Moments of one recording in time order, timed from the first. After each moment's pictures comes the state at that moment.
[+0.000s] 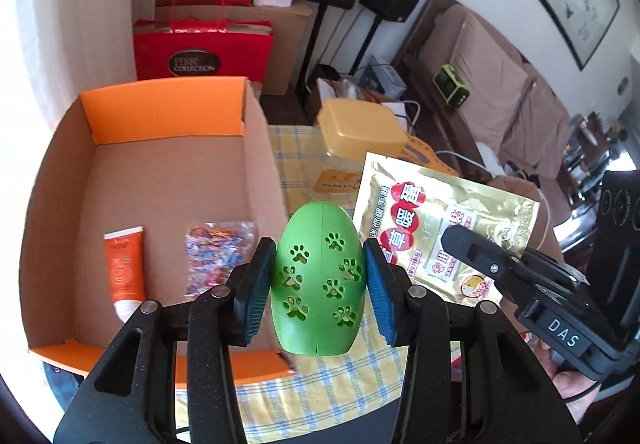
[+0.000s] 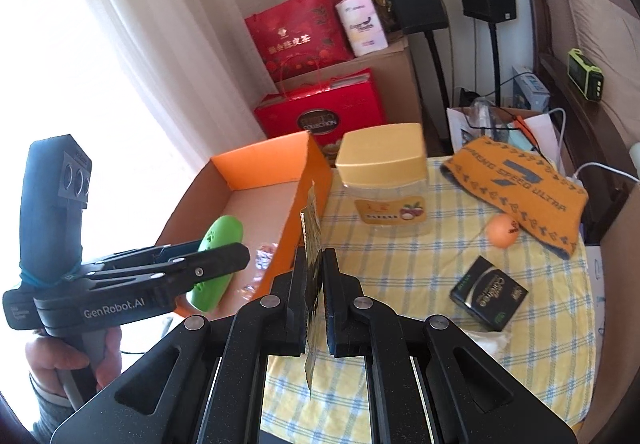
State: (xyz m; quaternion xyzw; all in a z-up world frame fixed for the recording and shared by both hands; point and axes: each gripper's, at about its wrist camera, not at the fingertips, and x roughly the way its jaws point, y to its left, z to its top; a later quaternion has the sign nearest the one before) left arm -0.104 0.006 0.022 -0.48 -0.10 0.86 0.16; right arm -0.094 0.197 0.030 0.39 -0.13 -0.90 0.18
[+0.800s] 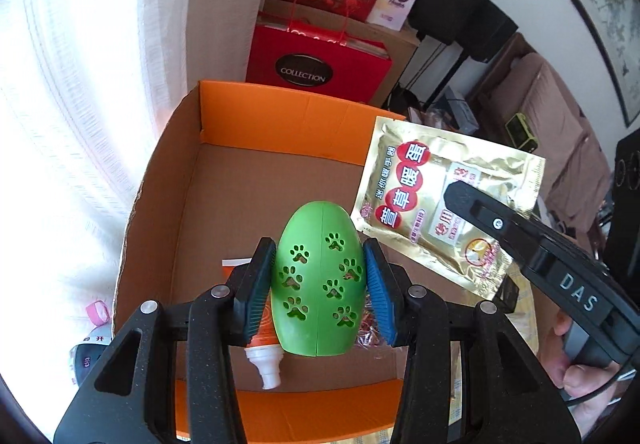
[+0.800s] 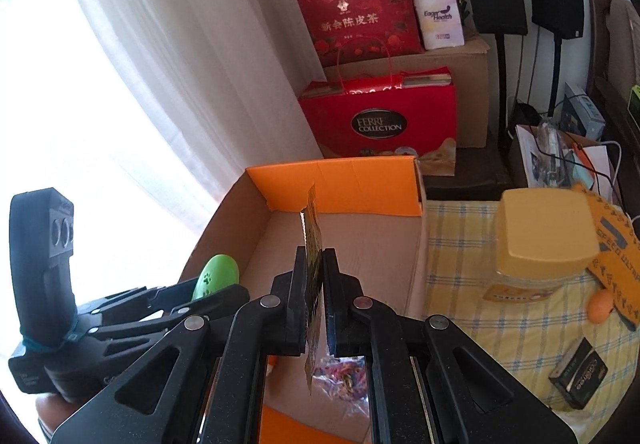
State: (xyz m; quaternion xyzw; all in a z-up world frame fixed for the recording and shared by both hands) left arm -0.152 -0.125 -0.009 -0.48 -0.14 0.86 0.06; right arm -0.201 0.061 0.028 0.41 -0.09 -0.88 0.20
